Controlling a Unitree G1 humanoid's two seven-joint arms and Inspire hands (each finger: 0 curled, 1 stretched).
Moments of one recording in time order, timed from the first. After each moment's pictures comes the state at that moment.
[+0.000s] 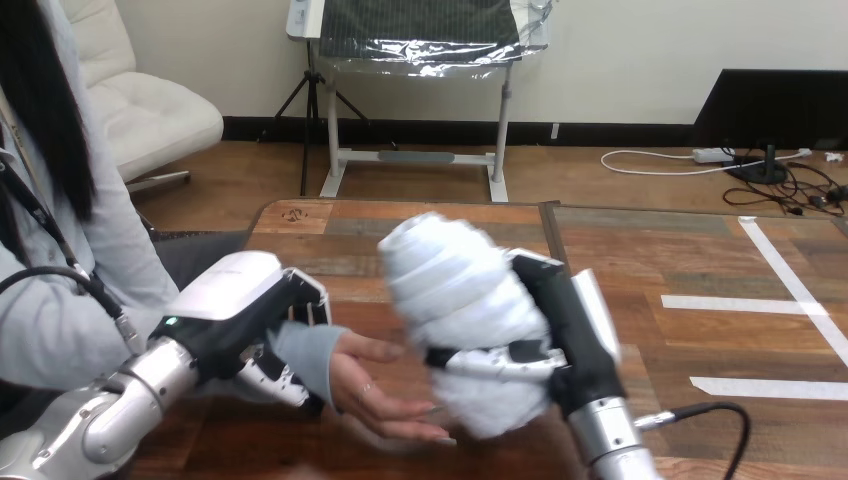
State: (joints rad) left arm -0.46 0.62 -0.34 0.90 0.62 -0.78 0.12; right arm -0.29 -0.02 0.03 0.94 -0.20 -0.88 -0.02
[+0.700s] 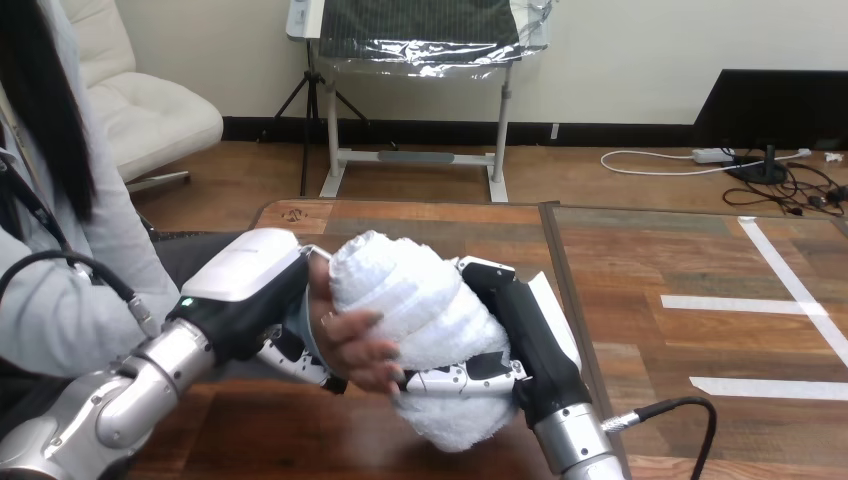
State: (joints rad) left arm -0.46 0.61 -0.33 0.81 0.58 -0.78 0.09; right arm -0.29 0.00 0.10 0.95 -0.25 -0.96 -0.07
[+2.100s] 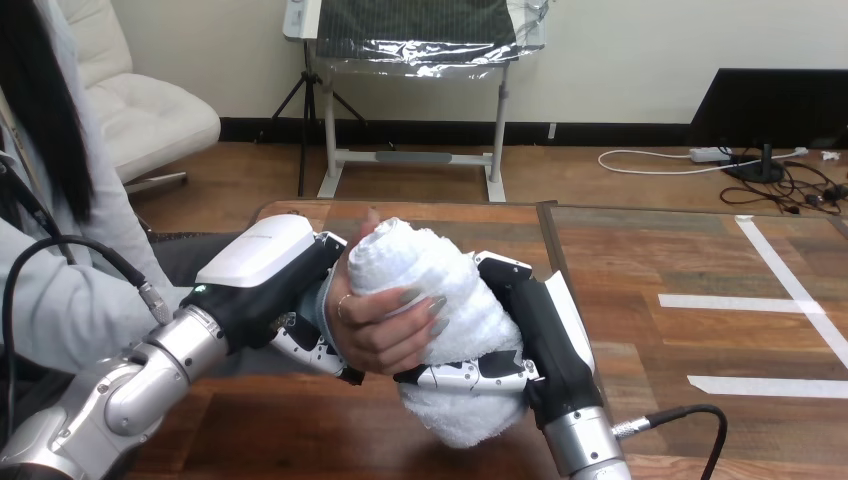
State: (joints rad) left arm -0.45 0.59 -0.32 0.74 0.52 -0.76 0.02; right arm -0.28 0.00 0.11 0.96 -0.23 -0.99 -0.08
